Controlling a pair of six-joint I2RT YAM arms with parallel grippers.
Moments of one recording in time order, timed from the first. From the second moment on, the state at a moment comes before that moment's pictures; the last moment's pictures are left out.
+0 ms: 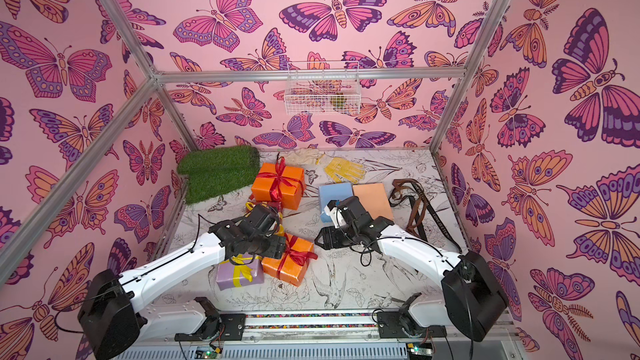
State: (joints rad) left arm -0.71 1.26 0.85 -0.75 -0.01 -0.46; right arm 0.67 1.35 0.82 -0.37 -0.42 0.51
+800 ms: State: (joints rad) left arm -0.79 1.35 0.78 -0.46 0.23 -0.62; right arm 0.72 1.14 0.54 -0.26 -0.40 0.75
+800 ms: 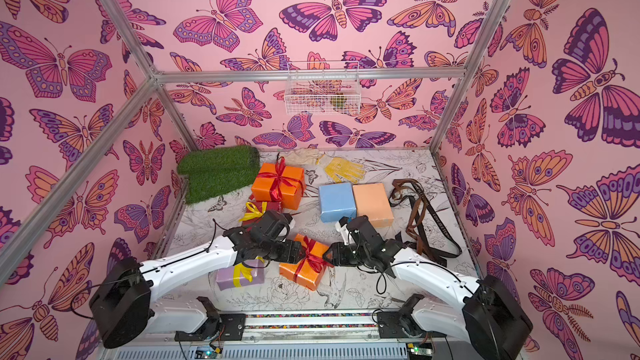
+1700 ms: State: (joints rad) left arm -0.86 1.51 0.87 -0.22 0.24 -0.66; right arm 0.52 1.20 0.76 -0.53 -0.19 0.57
